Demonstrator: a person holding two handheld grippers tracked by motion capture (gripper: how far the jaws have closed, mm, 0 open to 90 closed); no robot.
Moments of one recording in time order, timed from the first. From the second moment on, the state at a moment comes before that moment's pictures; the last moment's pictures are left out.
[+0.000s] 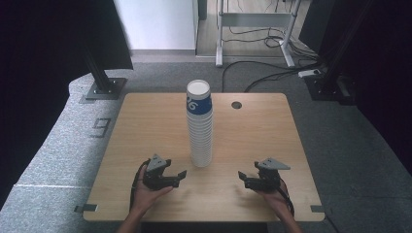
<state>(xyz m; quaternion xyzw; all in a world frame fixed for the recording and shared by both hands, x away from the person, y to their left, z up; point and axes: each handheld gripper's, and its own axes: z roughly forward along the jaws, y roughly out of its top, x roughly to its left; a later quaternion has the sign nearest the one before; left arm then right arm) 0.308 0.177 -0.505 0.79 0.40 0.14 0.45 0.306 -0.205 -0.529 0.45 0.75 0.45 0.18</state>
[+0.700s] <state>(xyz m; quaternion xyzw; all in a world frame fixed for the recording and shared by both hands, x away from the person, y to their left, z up) 0.339 0.145 -0.510 0.80 0.38 0.13 0.45 0.298 -0.208 -0.531 0.46 0.74 0.45 0.18</state>
